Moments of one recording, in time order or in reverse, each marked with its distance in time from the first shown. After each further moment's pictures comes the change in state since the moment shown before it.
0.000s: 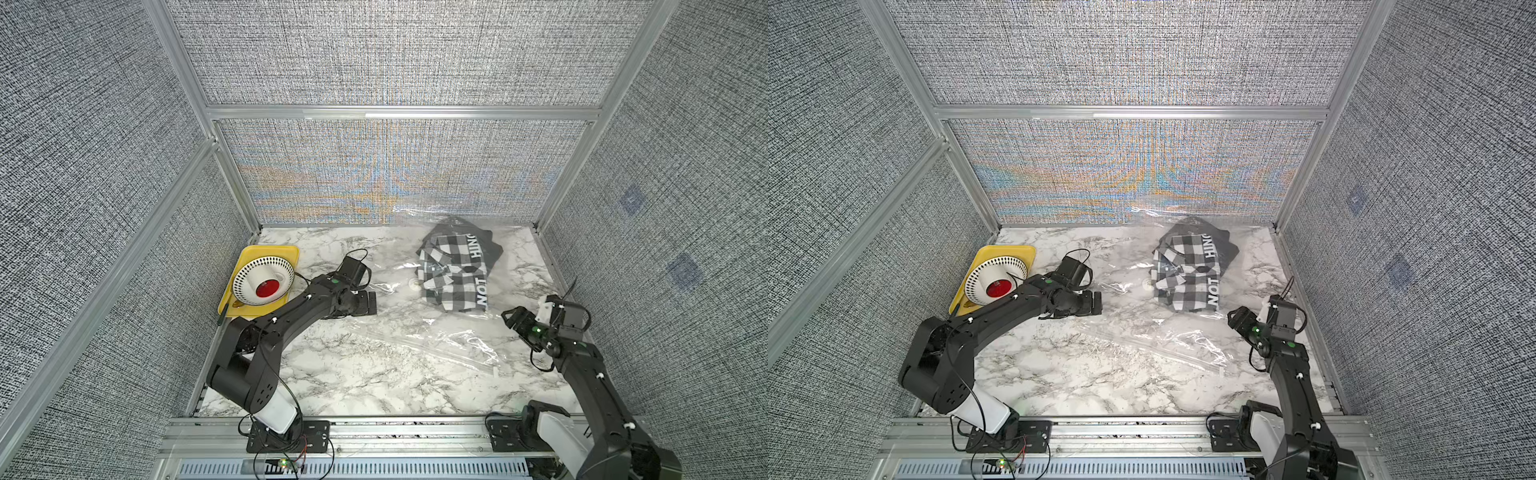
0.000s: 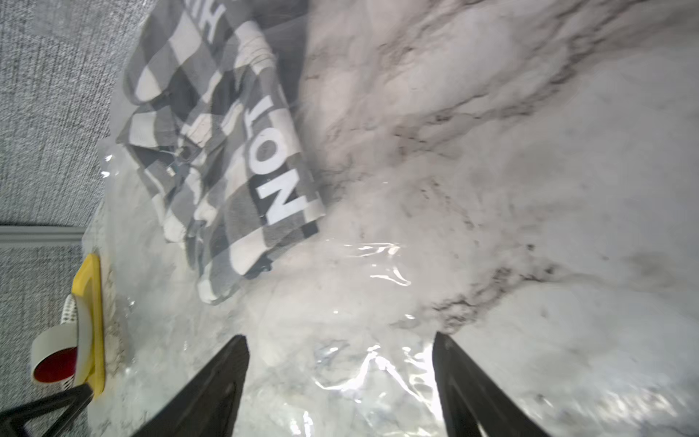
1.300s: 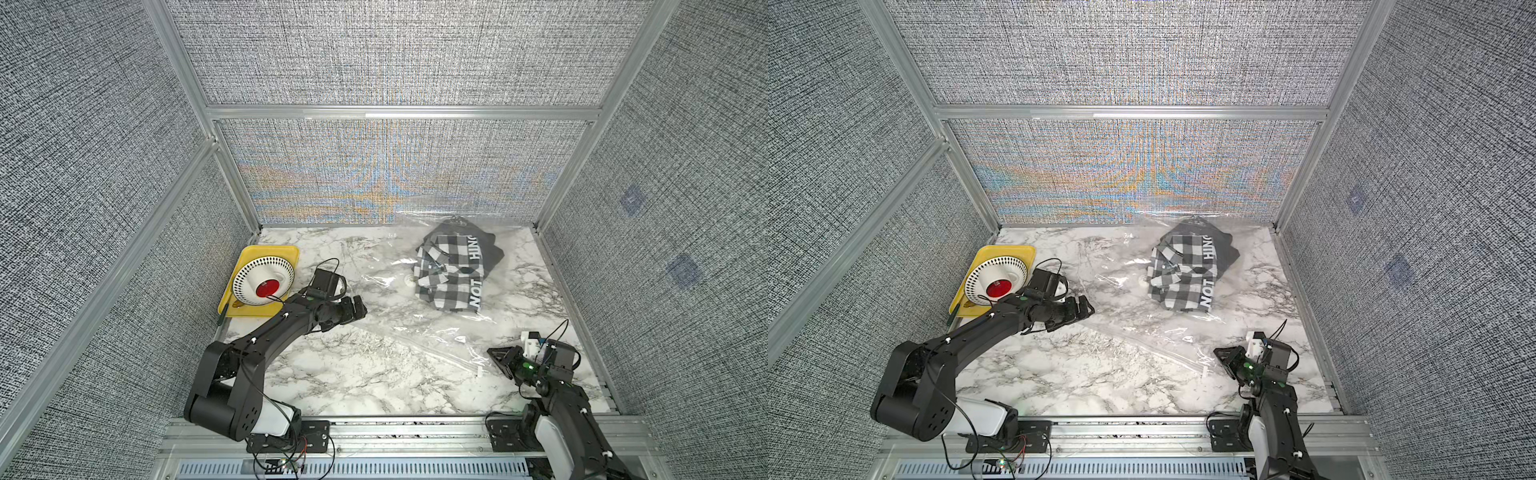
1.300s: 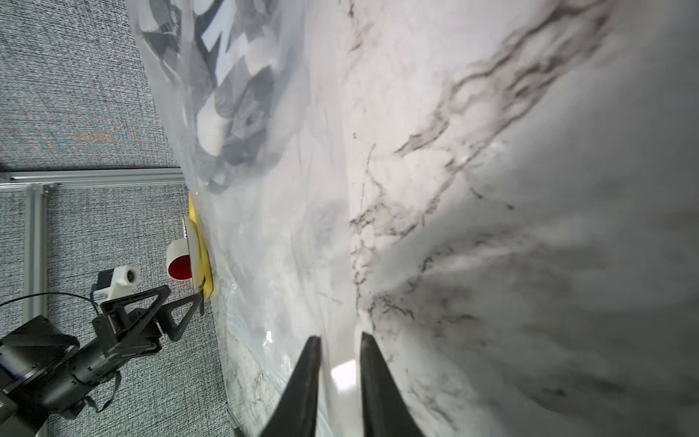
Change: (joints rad) left arm 0.134 -0.174 -0.234 0.190 0.257 -0.069; right arm -0.082 -0.196 -0.380 0.166 -0.440 0.135
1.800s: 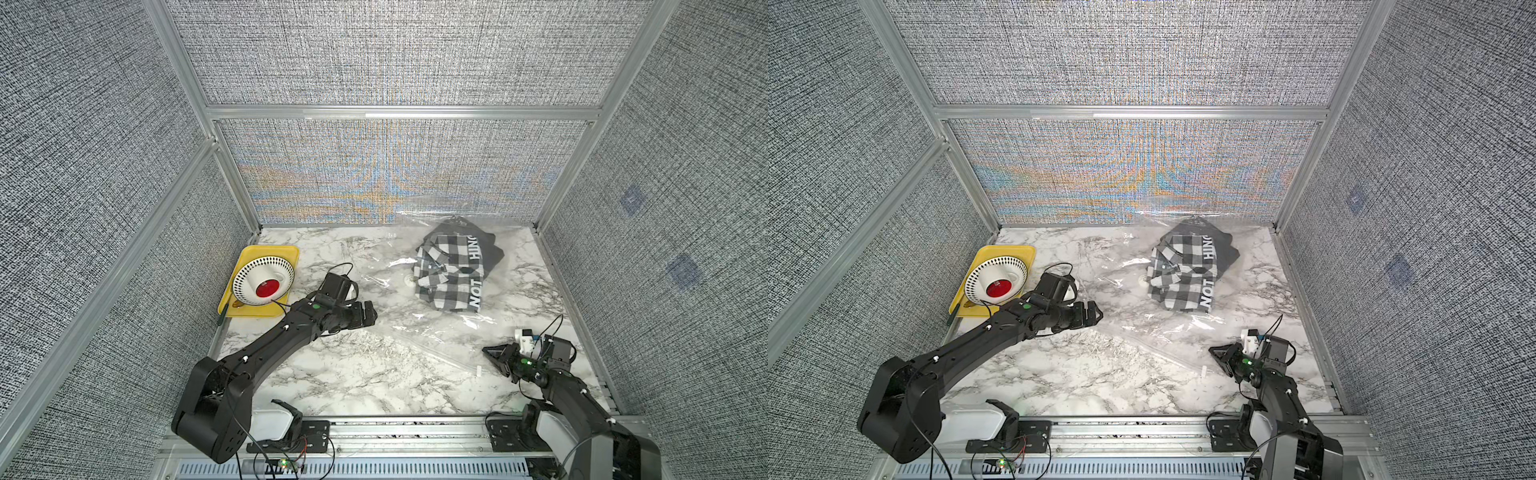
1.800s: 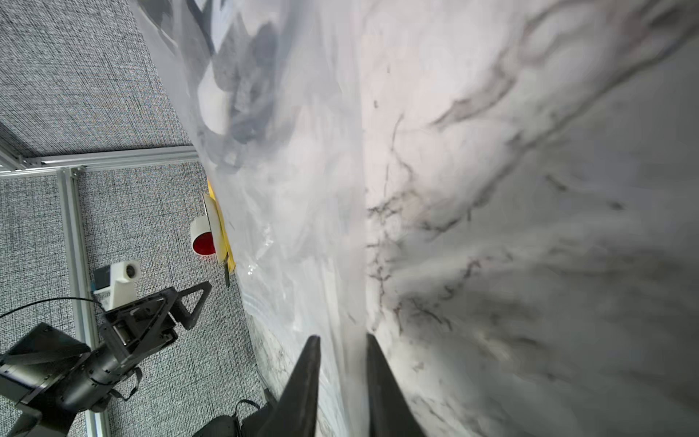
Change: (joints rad) left arm -0.165 -0.094 0.006 -0.033 -0.084 0.011; right arm 0.014 0.226 0.029 0.086 -0.087 -0.016
